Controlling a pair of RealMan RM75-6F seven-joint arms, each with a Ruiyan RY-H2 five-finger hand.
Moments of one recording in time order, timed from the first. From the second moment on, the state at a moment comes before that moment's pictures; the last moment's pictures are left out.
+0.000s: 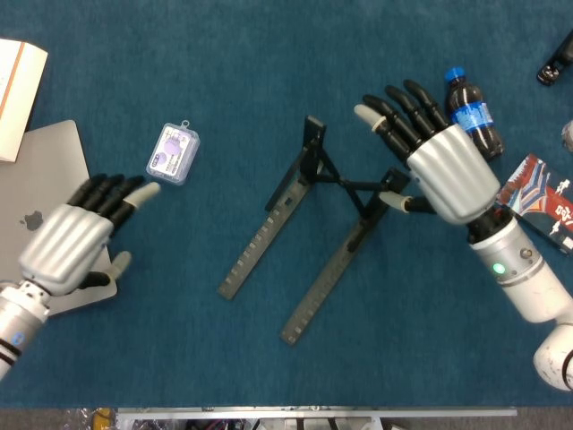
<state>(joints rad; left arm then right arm) -0.36 -1.07 0.06 -1.81 1.63 1.10 0.04 0.56 -1.58 0.15 -1.52 -1.64 1.27 -0.21</state>
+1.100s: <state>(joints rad) -0.52 -1.04 0.08 -1.78 1.64 0.99 -0.19 0.55 -1.46 0.05 -1.71 -1.81 1.36 0.05</state>
